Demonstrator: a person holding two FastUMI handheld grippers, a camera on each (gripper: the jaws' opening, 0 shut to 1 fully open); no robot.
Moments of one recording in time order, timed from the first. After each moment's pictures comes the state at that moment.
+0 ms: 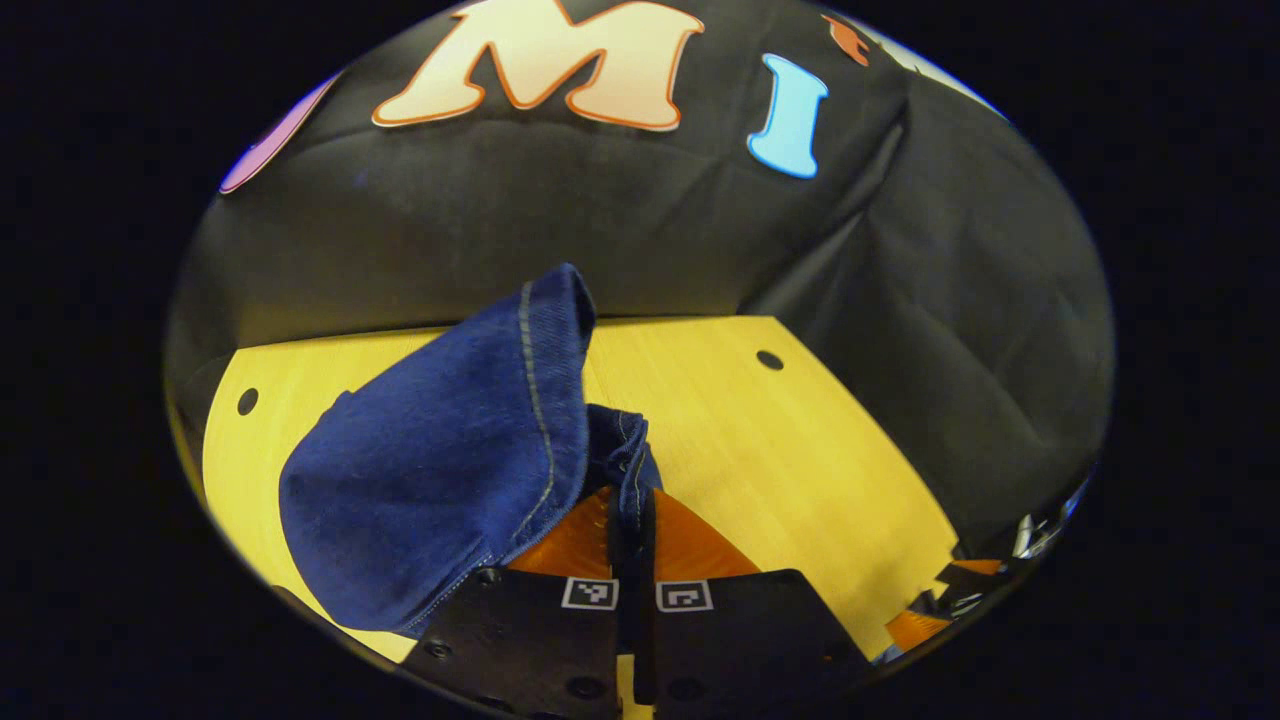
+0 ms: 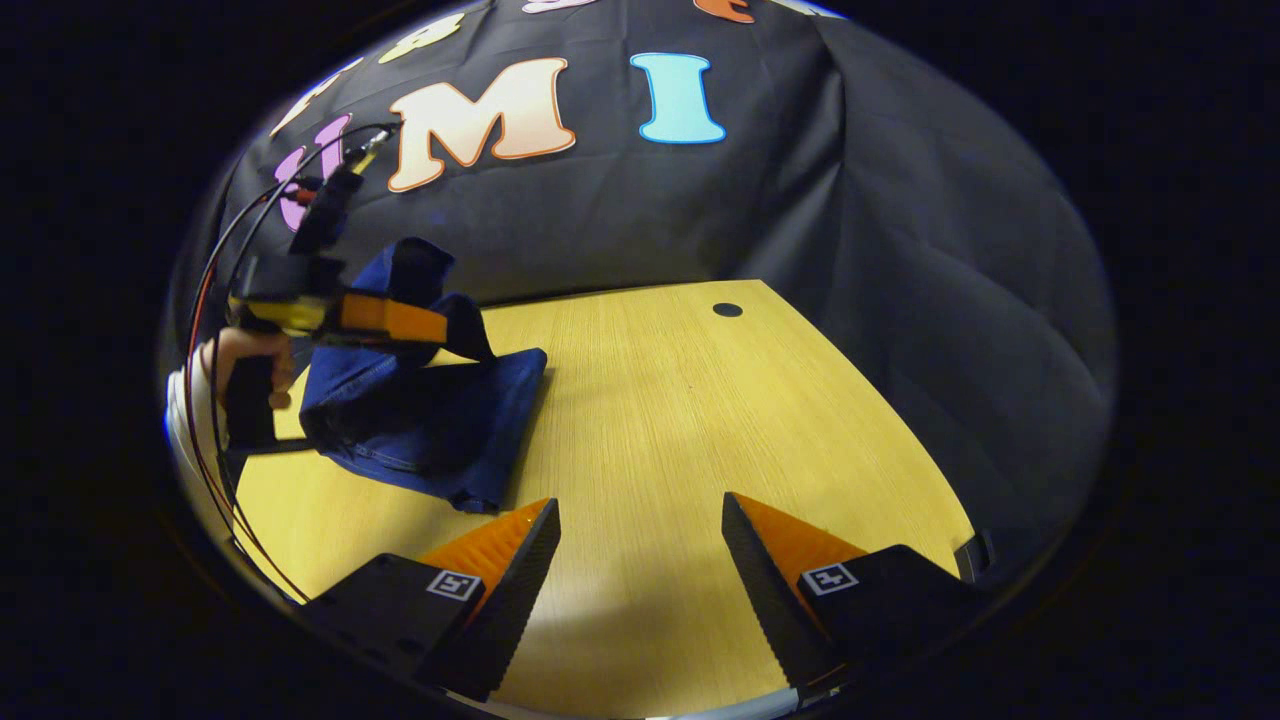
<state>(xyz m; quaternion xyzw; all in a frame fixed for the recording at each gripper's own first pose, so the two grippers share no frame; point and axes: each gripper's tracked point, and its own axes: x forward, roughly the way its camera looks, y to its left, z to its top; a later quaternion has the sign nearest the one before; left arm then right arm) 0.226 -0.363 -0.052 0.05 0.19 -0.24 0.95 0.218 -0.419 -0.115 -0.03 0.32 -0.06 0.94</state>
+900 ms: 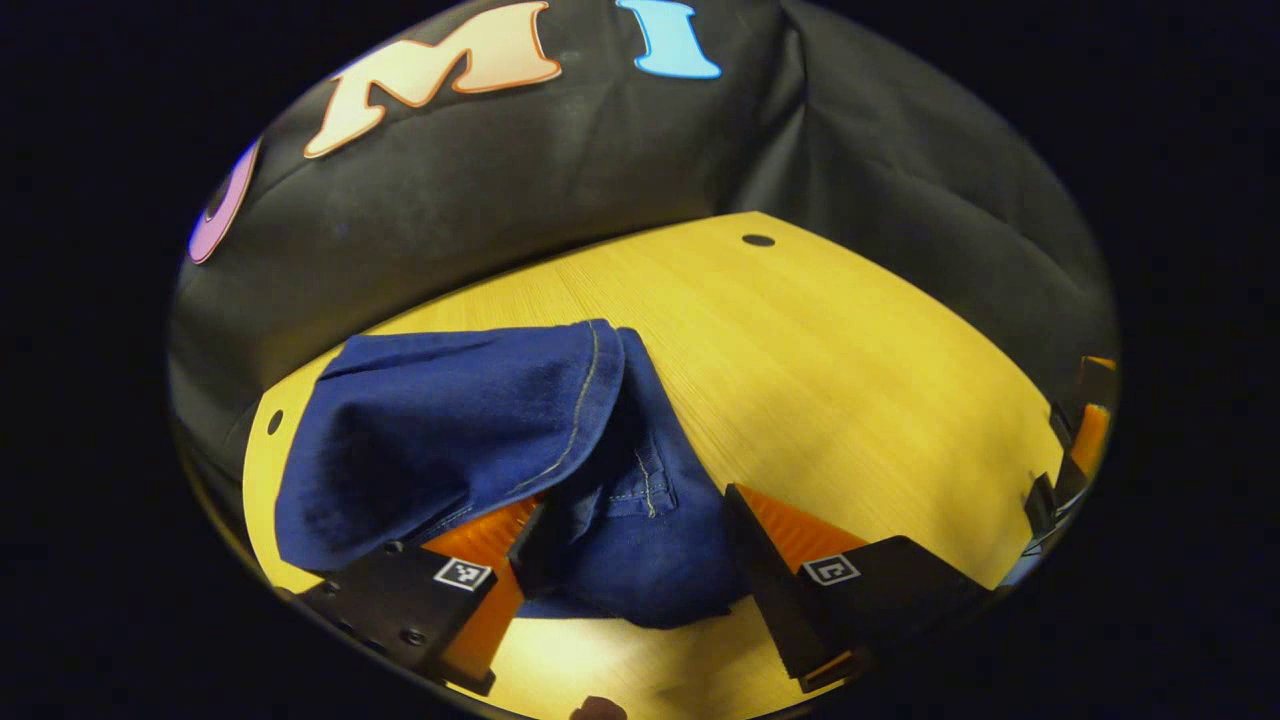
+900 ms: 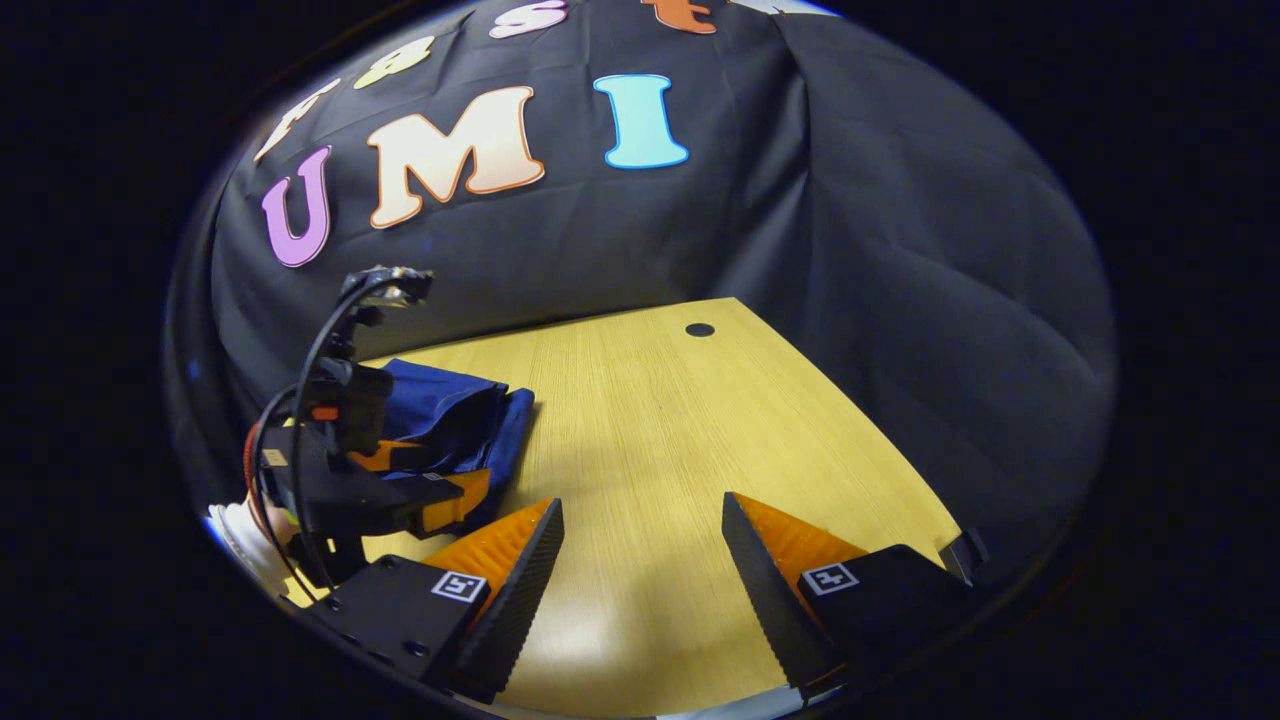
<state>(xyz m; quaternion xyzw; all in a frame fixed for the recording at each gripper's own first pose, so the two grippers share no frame) 0.160 -0.351 -0.136 0.16 0.19 -0.22 0.94 0.219 -0.421 -0.105 0.00 0.29 -0.09 0.95</state>
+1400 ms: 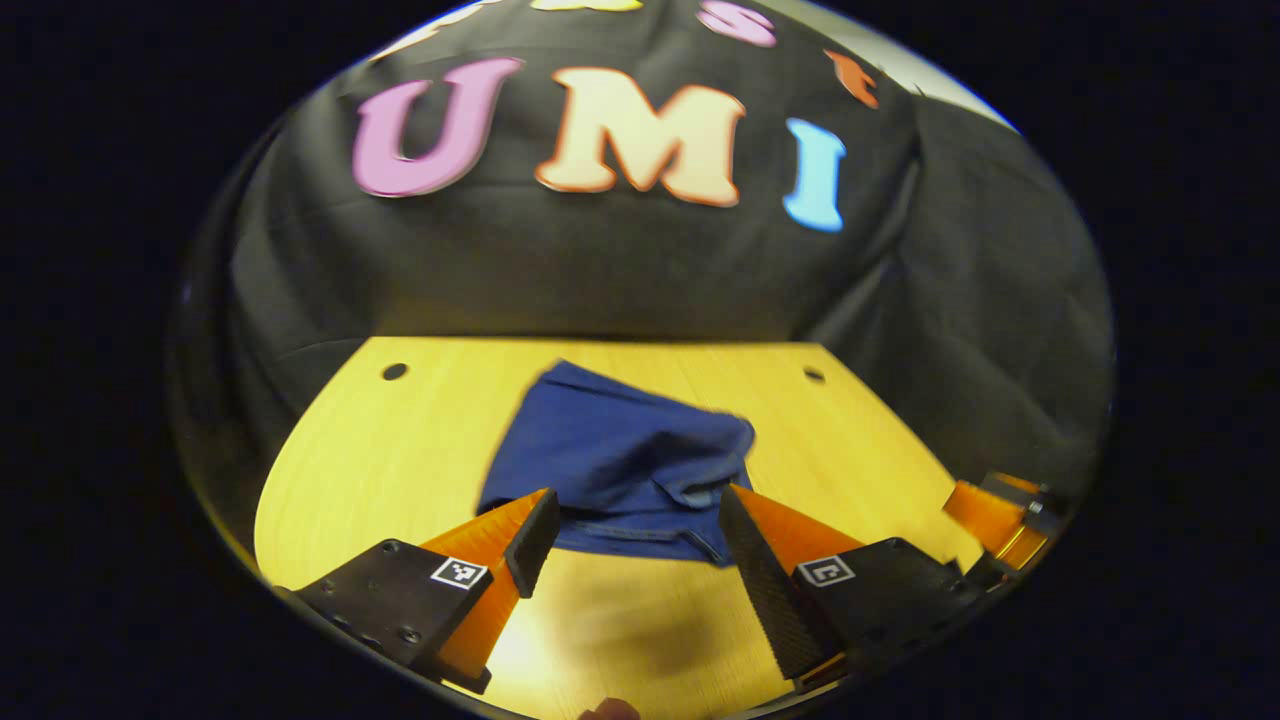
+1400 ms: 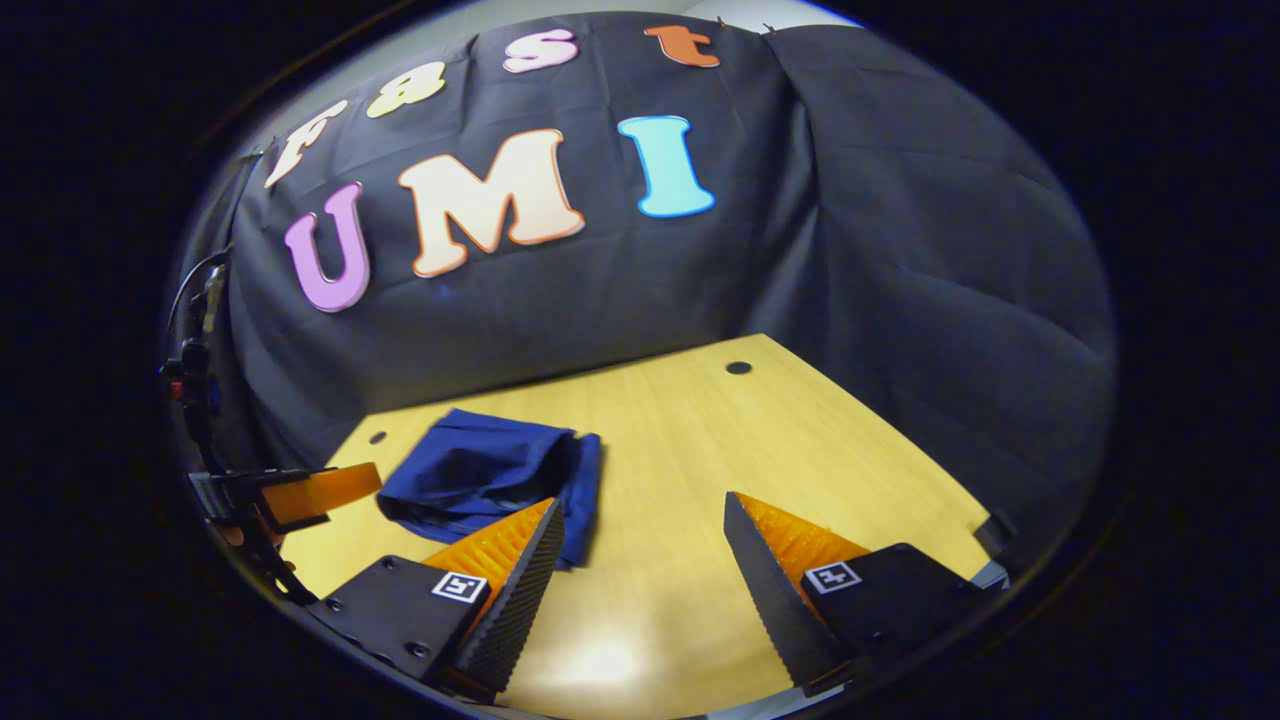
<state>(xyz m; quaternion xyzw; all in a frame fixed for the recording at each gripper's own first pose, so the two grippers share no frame) 0.058 -0.186 0.005 -0.03 0.05 -0.13 0.99 0.238 -0.364 -0.079 0.05 0.21 -0.06 0.97</state>
